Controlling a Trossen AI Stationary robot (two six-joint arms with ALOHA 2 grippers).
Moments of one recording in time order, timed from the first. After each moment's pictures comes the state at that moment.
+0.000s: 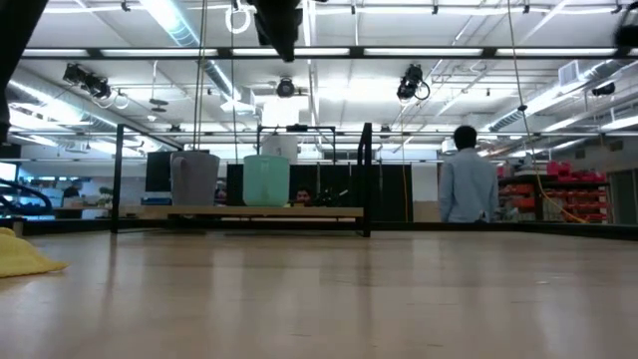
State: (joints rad) left arm -0.03 1.91 2.00 -1.38 0.02 -0.14; right arm 0.71 1.16 0.98 -0.91 0.01 1.13
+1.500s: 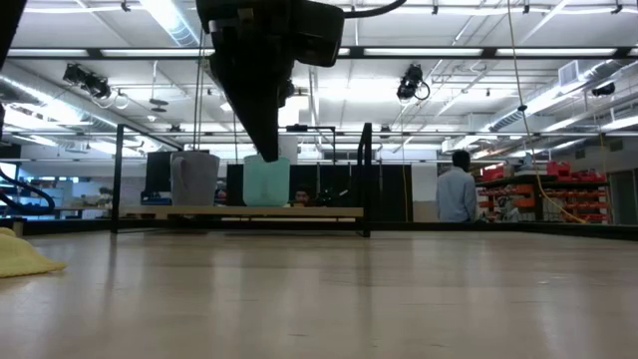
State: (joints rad) left arm -0.24 1.91 1.51 -0.89 -0.06 -0.37; right arm 1.03 1.48 0.97 -0.92 0.23 1.44
